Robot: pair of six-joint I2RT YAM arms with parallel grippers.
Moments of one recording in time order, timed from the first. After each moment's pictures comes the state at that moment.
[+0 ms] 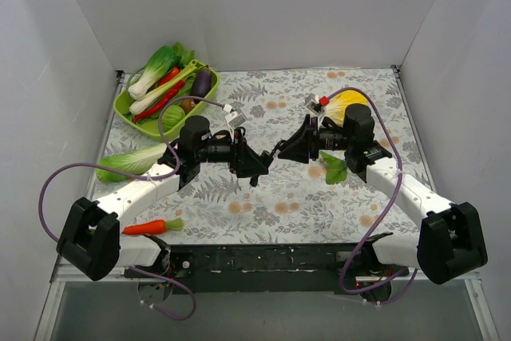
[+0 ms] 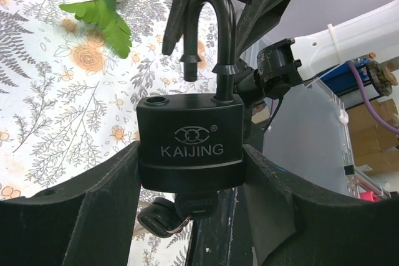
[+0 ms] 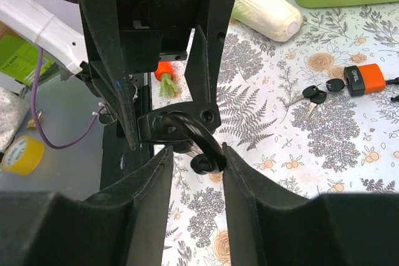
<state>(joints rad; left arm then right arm) -0.55 1.27 0.78 0.24 0.90 -0.43 0.41 1.24 0.79 0.28 -1.10 0.29</state>
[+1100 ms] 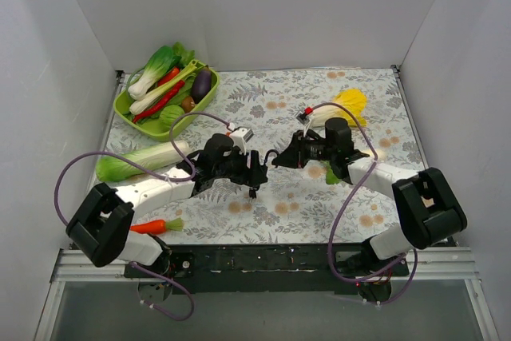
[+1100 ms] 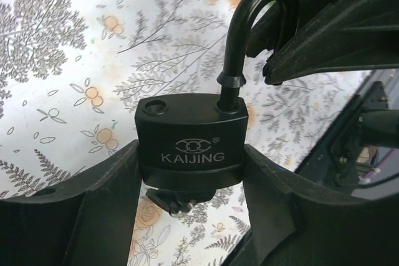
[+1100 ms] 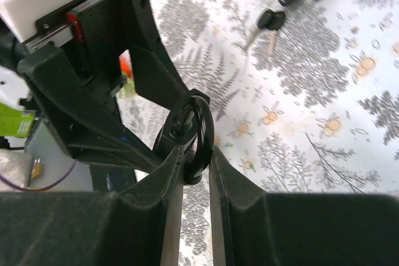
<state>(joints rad) -0.70 1.35 0.72 0.04 0.30 -0.48 0.44 1.45 0.67 0.43 -0.88 0.46</state>
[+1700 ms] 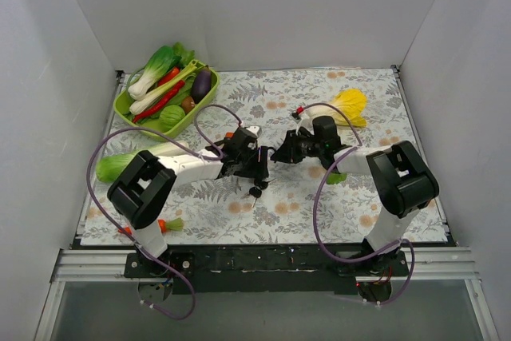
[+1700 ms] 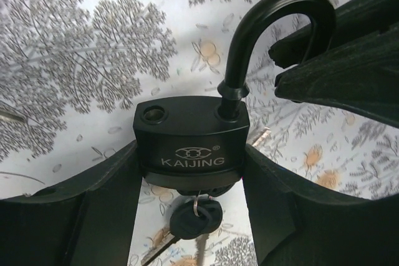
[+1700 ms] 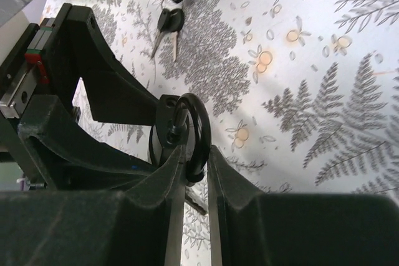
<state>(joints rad) -0.73 1.71 0.94 -0.09 0.06 -0.53 0.45 1.74 0.76 0.43 -0.70 0.41</state>
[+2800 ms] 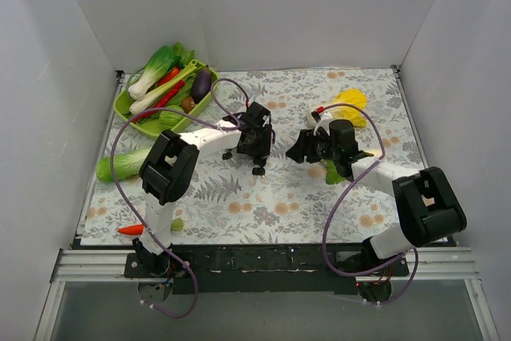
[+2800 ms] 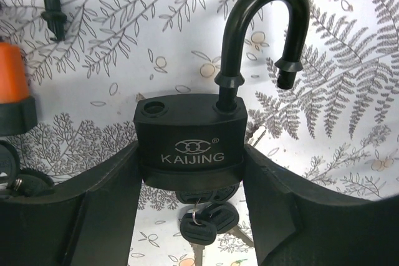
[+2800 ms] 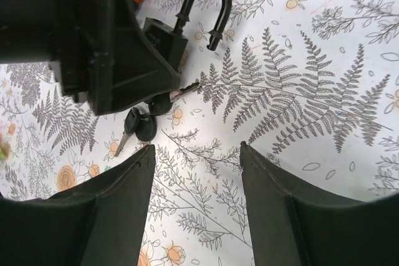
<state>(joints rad) -0.67 2.03 1.43 -0.43 -0.10 -0.51 0.39 1.51 0.65 0.32 -0.45 0.35</state>
